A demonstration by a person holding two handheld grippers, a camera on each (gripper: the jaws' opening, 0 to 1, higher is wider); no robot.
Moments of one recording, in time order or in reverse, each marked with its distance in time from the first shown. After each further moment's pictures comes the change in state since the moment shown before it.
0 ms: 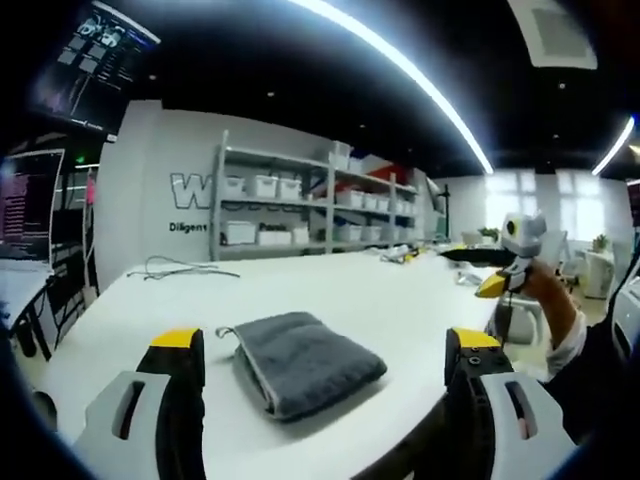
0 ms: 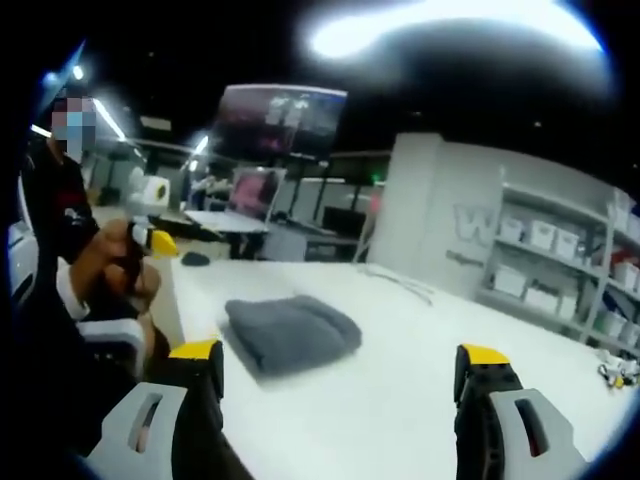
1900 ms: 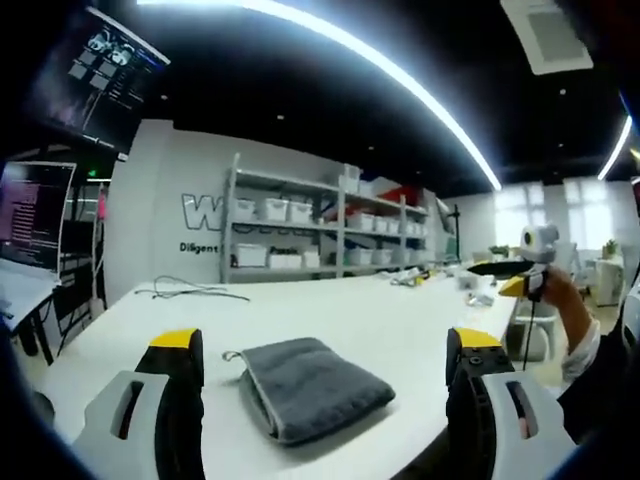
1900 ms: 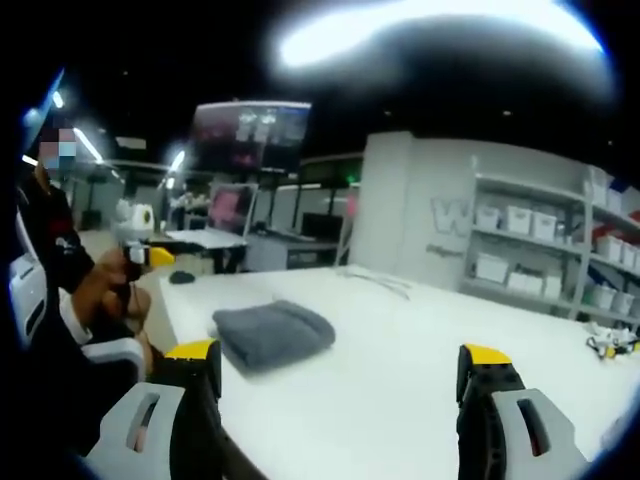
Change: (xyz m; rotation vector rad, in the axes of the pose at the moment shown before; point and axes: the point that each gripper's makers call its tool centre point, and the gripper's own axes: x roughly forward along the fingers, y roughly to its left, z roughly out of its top) left arm 0.006 0.002 0.021 -0.009 -0.121 0.041; right arm -0.051 -0.040 0.003 0.106 -0.025 -0.081
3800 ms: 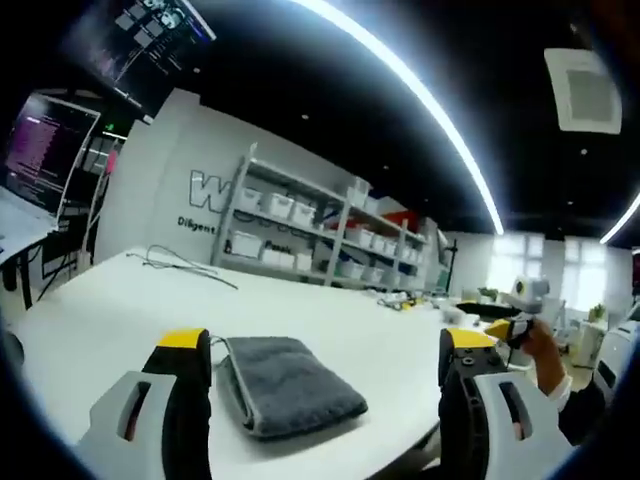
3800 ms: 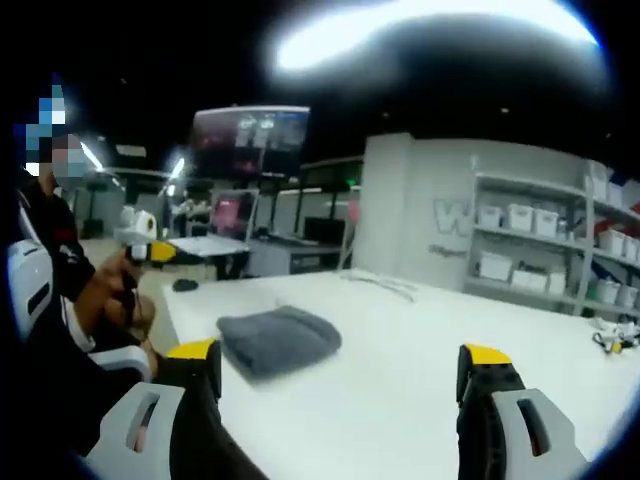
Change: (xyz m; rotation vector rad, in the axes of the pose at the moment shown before) left arm -0.006 0.009 0.002 -0.218 -0.018 -0.014; right arm 0.006 0.009 0.003 0.033 -0.020 0.040
